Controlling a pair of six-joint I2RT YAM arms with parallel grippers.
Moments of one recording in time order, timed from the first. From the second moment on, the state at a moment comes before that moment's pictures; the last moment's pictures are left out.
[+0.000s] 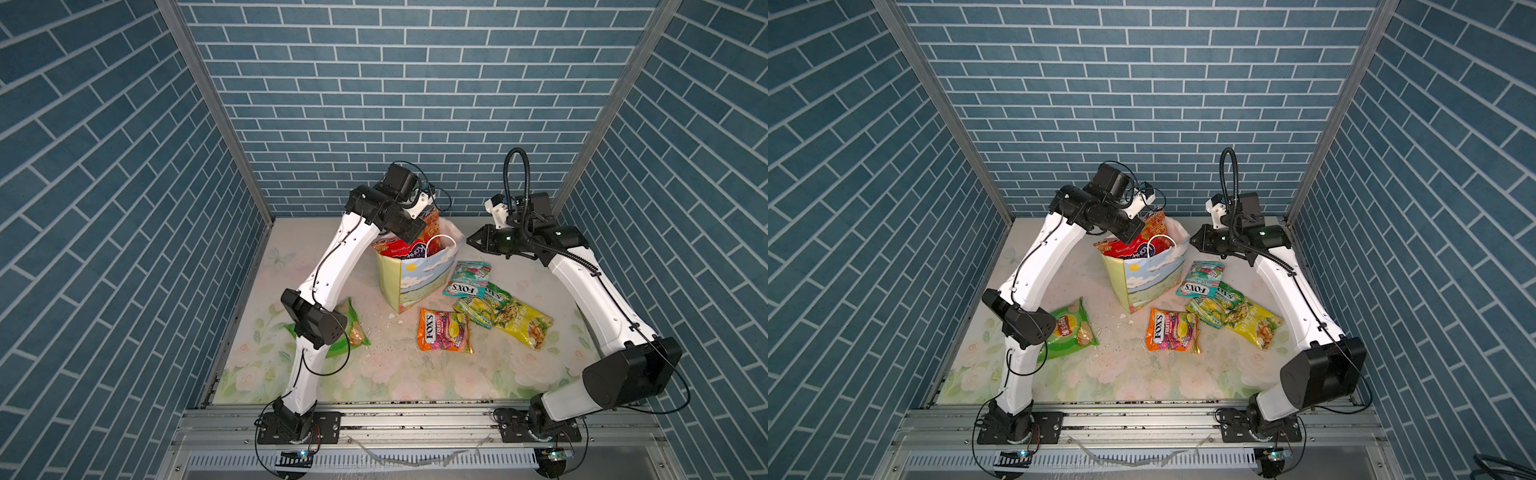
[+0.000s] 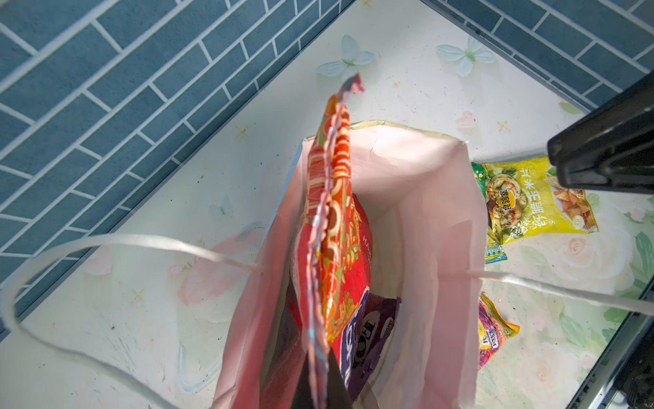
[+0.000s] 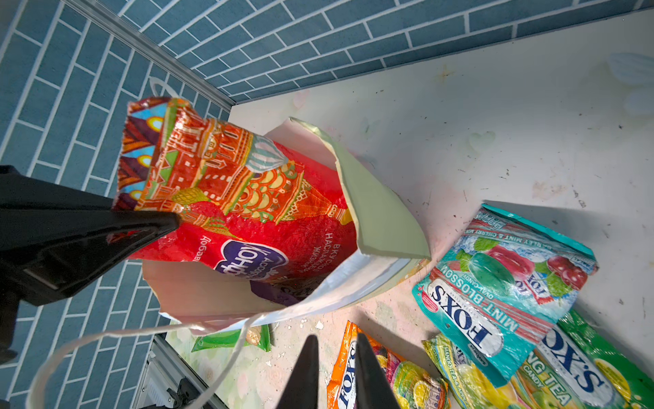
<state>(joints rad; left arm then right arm) -0.60 2.15 2.63 -1.36 0.10 0.16 0.31 1.51 1.58 -0.82 -0.46 0.33</state>
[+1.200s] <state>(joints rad) -0.60 1.99 2.65 -1.25 0.05 0.15 0.34 1.52 1.58 -0.82 -0.45 0.33</state>
